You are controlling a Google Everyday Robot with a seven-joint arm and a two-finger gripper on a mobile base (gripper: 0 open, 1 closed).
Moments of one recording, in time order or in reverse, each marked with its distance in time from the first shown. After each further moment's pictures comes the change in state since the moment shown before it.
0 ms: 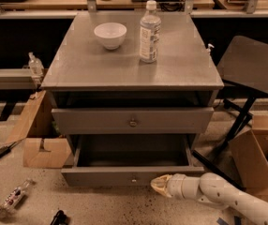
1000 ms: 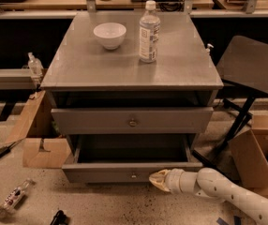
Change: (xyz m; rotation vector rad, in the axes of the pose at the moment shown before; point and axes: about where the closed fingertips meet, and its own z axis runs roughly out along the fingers) arm -0.010 -0.019 0.009 0.016 -0.014 -0.011
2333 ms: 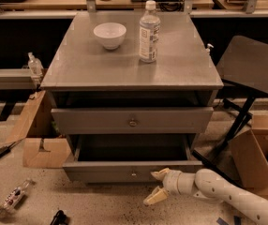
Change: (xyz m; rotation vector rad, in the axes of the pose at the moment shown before) arm -0.002 0.007 0.006 -0.012 -0.004 0.000
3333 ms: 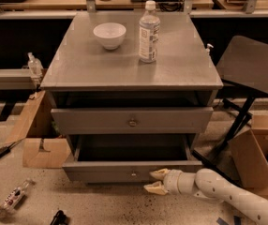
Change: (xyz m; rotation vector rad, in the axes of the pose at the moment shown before) arm 0.000 0.001 0.001 -0.001 0.000 0.000
